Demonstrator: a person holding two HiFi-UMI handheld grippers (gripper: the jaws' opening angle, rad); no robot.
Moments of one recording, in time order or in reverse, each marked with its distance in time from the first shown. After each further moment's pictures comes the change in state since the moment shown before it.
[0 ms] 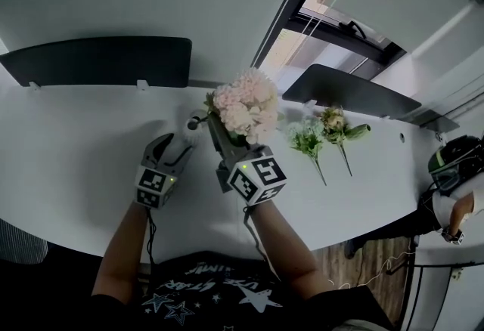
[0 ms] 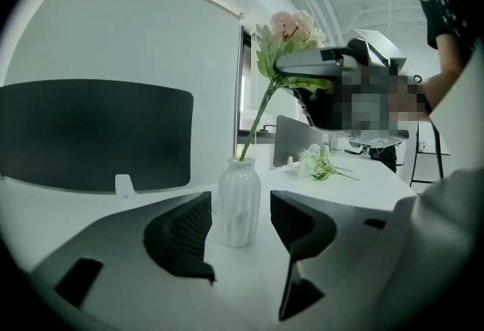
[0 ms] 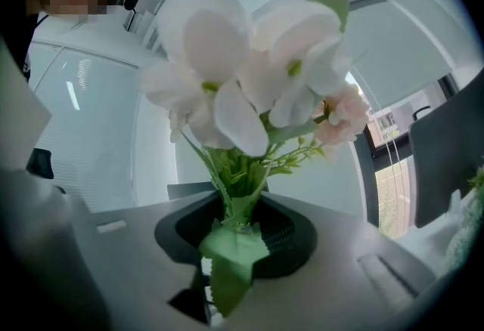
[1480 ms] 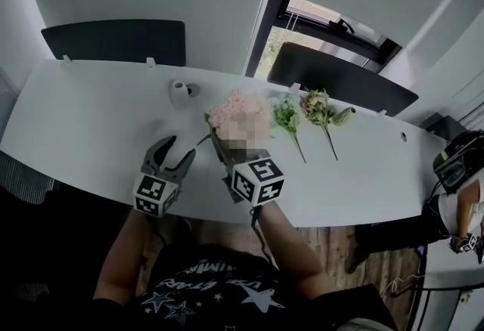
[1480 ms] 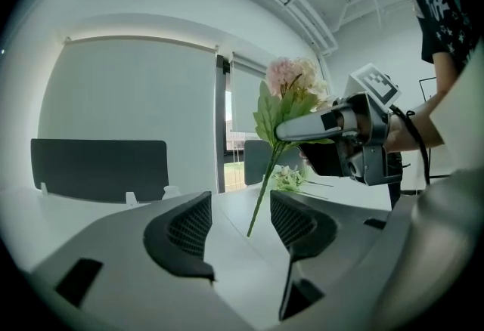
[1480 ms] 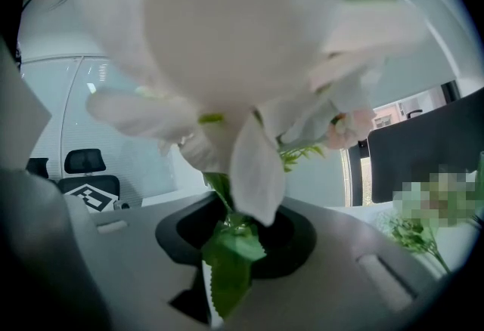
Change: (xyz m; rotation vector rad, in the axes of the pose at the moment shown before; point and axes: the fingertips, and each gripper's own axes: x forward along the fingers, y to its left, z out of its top) left arm -0.106 -0.191 0.042 0.055 -0.098 0.148; right arm -0.200 0.024 -0.009 -0.026 0.176 0.147
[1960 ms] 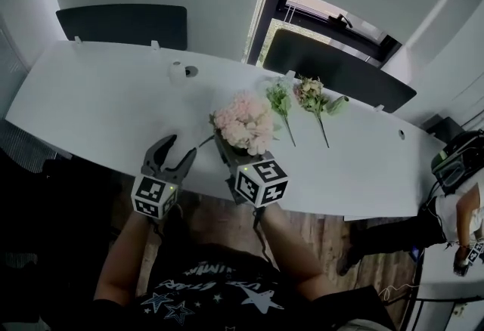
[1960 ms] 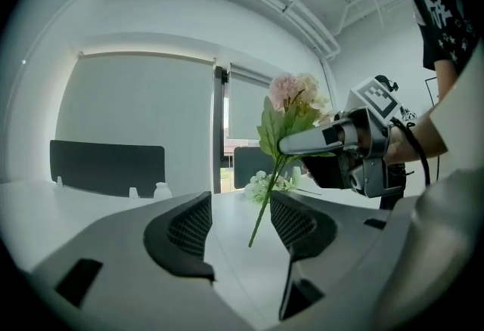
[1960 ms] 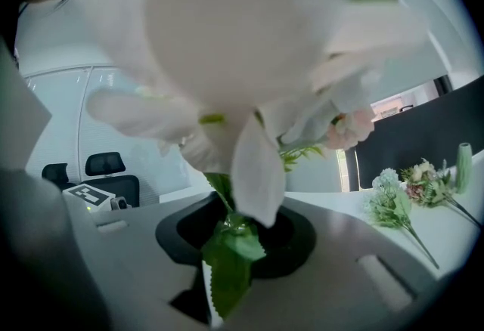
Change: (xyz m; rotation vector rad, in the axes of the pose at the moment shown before) left arm -0.050 -0.096 0.007 -0.030 -0.060 0.068; right arm -0.101 0.014 -0.022 0.024 0.014 0.055
